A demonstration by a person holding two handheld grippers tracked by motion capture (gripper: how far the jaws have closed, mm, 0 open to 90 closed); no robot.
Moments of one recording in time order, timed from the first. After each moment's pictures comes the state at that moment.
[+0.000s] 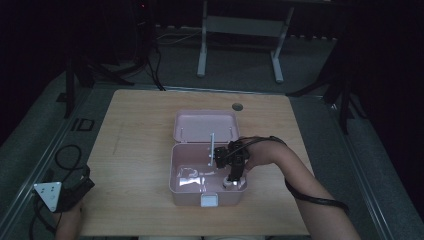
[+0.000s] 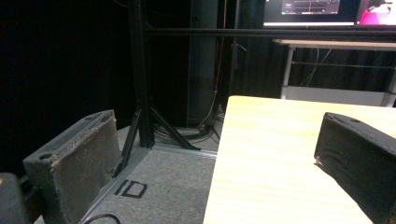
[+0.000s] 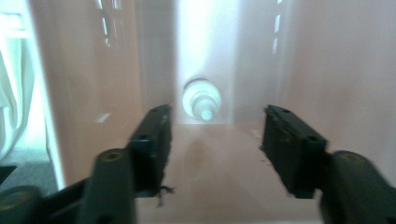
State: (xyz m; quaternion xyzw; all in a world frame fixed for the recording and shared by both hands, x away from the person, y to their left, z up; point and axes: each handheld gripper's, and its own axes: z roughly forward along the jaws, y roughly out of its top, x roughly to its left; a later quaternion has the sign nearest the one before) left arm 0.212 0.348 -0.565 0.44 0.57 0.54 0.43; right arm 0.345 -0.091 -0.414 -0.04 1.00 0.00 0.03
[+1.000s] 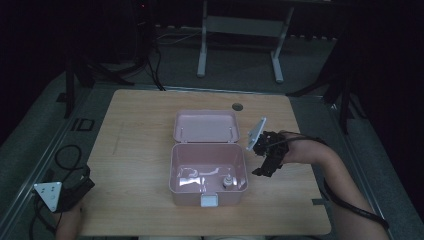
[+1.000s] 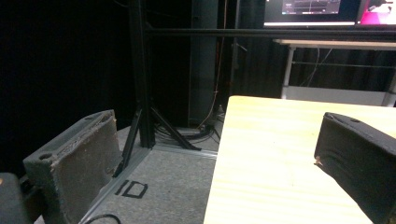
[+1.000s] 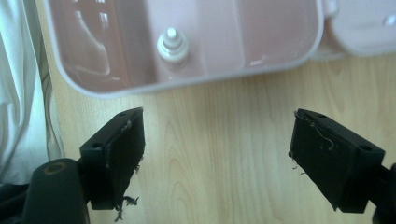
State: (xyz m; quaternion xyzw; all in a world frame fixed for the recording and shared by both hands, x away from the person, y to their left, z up) left arm 0.212 0.348 -0.565 0.44 0.57 0.54 0.43; right arm 0.355 -0.193 -0.384 0.05 0.99 0.12 0.05
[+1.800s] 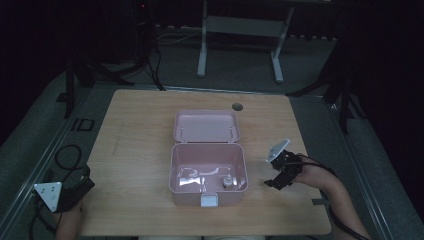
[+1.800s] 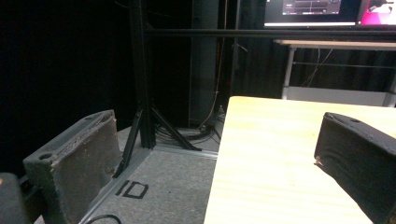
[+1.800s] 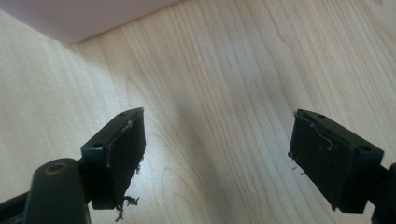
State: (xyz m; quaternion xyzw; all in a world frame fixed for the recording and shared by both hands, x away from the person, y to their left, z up) left arm 0.212 0.348 -0.565 0.44 0.57 0.54 0.43; right arm 0.352 -0.265 -0.475 0.17 0.97 0.16 0.07
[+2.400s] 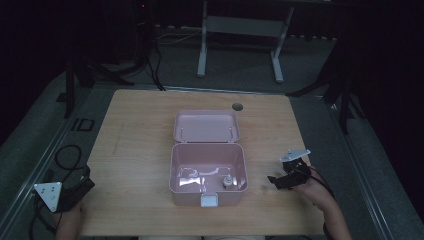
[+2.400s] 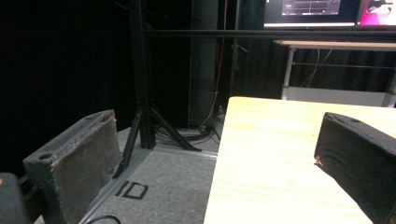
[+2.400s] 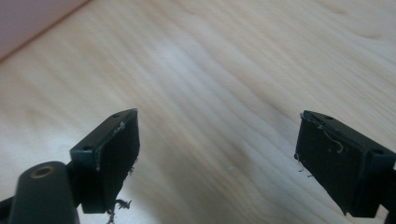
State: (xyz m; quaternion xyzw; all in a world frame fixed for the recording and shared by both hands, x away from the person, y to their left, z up) left arm 0.212 0.348 -0.565 0.44 0.57 0.54 0.43; right arm 0.343 -0.305 -0.518 0.35 0.89 0.26 0.16
